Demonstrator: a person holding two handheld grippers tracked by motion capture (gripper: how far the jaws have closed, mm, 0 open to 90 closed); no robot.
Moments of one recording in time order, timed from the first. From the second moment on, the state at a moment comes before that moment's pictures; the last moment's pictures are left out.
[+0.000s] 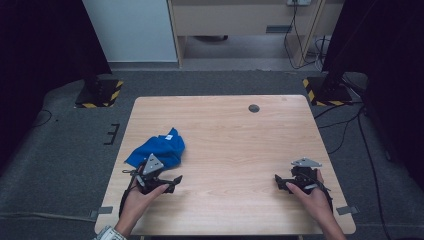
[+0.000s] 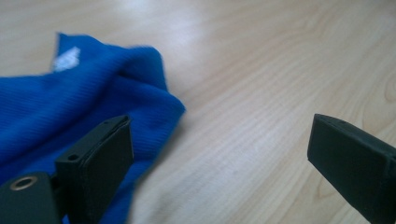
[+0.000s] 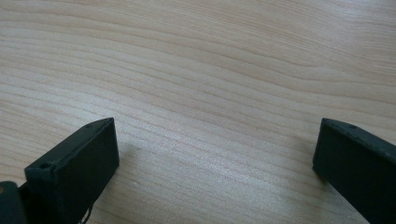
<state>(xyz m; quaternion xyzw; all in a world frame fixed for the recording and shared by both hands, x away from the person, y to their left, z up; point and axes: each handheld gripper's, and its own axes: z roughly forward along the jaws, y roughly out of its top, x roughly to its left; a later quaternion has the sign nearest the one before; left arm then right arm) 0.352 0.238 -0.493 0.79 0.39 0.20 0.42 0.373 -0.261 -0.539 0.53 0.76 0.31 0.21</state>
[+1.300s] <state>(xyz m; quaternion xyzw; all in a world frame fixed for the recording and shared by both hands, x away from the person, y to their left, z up) 0.426 0.264 -0.534 0.76 0.48 0.19 0.38 0.375 -0.261 -0.539 0.52 0.76 0.31 0.21</state>
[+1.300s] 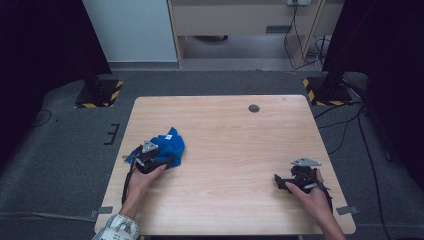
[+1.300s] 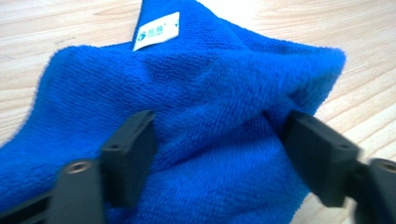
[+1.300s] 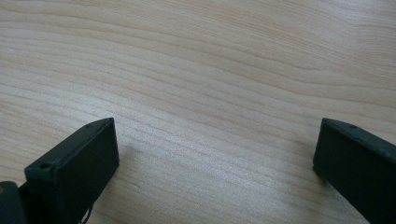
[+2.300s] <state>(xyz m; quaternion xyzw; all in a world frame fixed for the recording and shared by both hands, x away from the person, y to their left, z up) 0.411 0.267 -0.502 0.74 0.45 0.25 0.44 0.375 -0.261 -0.539 0.52 0.76 0.31 0.21</state>
